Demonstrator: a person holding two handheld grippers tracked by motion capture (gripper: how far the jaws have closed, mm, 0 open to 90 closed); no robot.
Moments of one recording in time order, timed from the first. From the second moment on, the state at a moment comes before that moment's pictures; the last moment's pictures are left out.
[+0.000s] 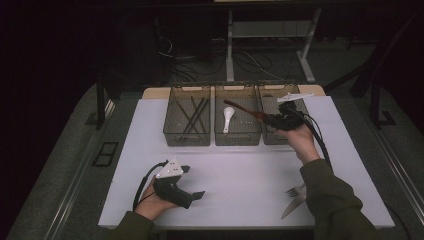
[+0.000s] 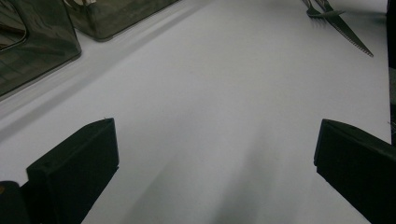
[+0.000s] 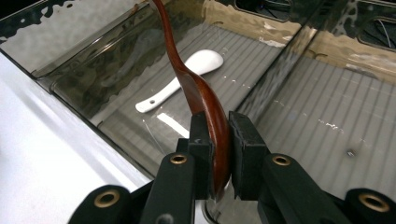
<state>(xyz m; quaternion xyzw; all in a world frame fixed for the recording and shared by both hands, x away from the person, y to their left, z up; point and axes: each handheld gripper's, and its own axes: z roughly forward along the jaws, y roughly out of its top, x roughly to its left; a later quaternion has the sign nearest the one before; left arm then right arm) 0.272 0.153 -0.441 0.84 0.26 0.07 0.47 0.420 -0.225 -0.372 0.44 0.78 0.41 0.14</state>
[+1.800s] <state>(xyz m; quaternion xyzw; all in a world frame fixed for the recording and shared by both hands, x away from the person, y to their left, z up) 0.272 0.153 -0.442 0.84 0.26 0.07 0.46 0.399 -0.227 -0.368 0.42 0.78 0.44 0.13</state>
